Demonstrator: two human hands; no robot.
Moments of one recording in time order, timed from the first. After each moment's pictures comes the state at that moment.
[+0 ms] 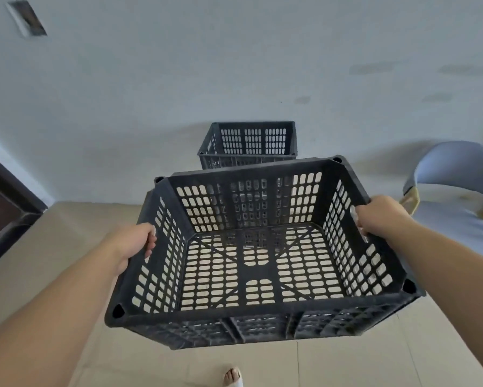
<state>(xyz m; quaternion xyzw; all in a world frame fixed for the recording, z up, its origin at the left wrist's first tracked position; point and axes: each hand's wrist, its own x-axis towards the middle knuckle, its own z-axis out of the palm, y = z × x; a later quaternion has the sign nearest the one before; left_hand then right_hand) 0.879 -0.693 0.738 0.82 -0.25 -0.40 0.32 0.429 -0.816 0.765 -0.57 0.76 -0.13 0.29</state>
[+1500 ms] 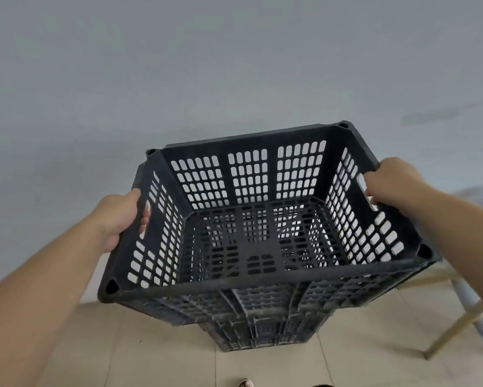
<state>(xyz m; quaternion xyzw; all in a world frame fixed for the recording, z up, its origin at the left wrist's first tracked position) 1.079 -1.389 0.807 0.75 -0.33 -0.42 0.38 0.633 -1.423 0.815 -0.52 0.80 -0.21 0.21</state>
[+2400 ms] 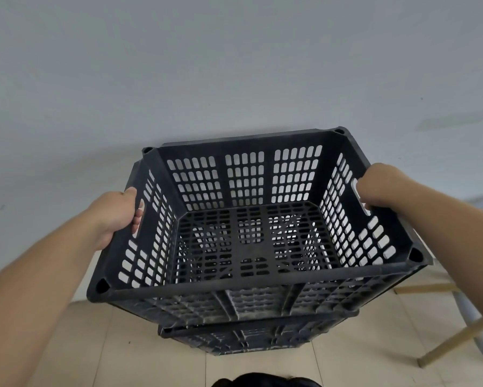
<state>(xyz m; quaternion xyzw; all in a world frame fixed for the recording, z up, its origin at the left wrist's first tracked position) 1.069 -1.484 0.774 0.79 -0.36 -0.39 0.31 0.624 -1.523 0.799 -0.66 0.72 0.20 0.06</state>
